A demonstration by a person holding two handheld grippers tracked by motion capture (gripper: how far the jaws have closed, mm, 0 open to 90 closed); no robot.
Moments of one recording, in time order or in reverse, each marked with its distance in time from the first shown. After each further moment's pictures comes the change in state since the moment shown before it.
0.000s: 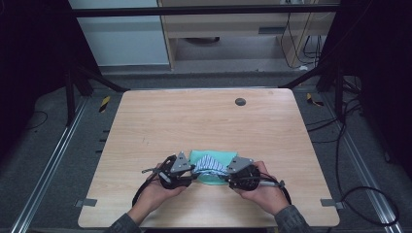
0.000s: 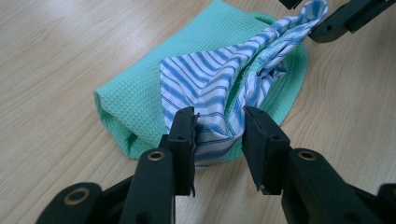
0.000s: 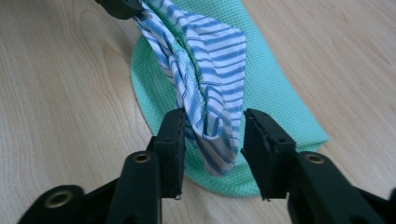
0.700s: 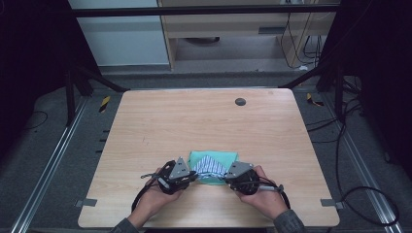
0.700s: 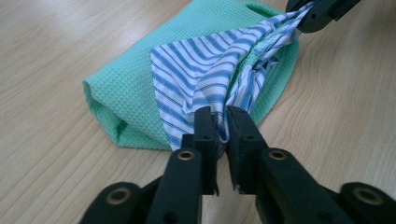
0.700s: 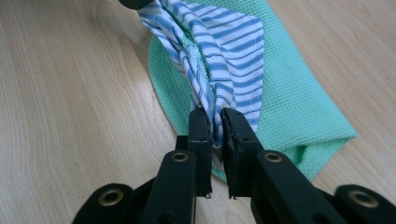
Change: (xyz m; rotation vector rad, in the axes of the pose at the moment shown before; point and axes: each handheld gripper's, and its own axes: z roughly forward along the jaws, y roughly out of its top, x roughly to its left) left arm -0.009 -0.012 0.000 0.000 0.006 0.029; right arm 0.009 -0.010 0.004 -0.010 0.028 -0.002
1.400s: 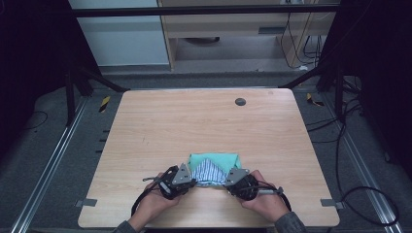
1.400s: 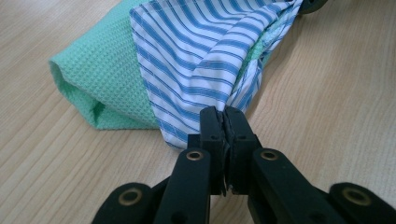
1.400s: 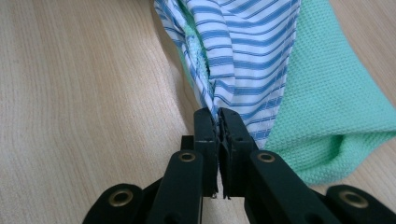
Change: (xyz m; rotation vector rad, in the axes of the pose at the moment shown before) left arm -0.009 -0.008 0.003 0.086 -0.044 0.053; right arm 0.010 -0.008 0.005 0.075 0.057 -0.076
